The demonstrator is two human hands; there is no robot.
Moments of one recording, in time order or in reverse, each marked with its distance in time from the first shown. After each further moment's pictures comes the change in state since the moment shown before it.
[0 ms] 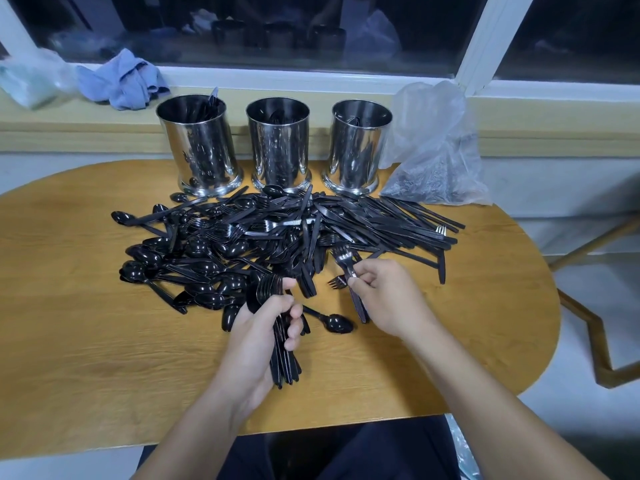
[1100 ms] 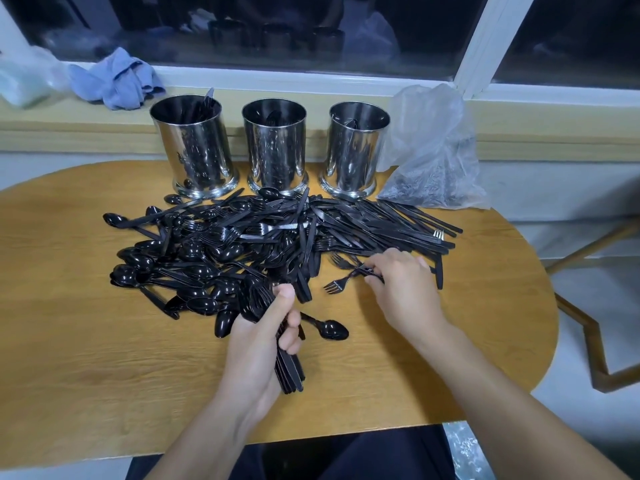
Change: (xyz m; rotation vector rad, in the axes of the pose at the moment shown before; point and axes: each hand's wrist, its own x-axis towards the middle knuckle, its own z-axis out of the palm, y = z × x) left_hand 0.000 -0.006 0.009 0.032 0.026 0.005; right_hand 0.020 0.034 -0.011 -0.505 0.245 -0.175
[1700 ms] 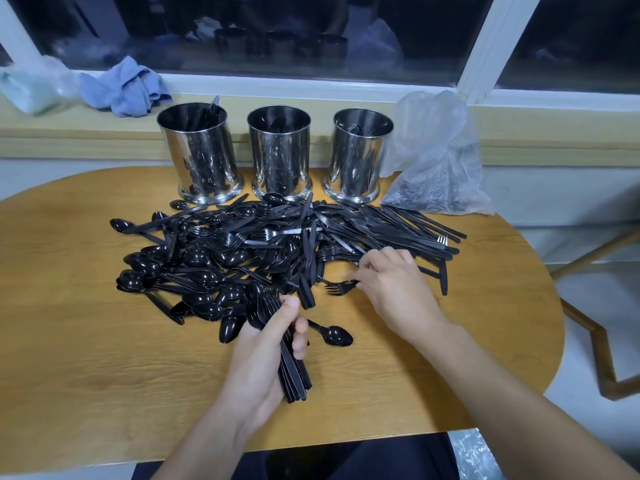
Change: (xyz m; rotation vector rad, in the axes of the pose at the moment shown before) left_hand 0.025 -0.020 -0.030 0.034 -0.068 0.013; right_hand 0.010 0.001 0.005 -0.120 0.061 -0.397
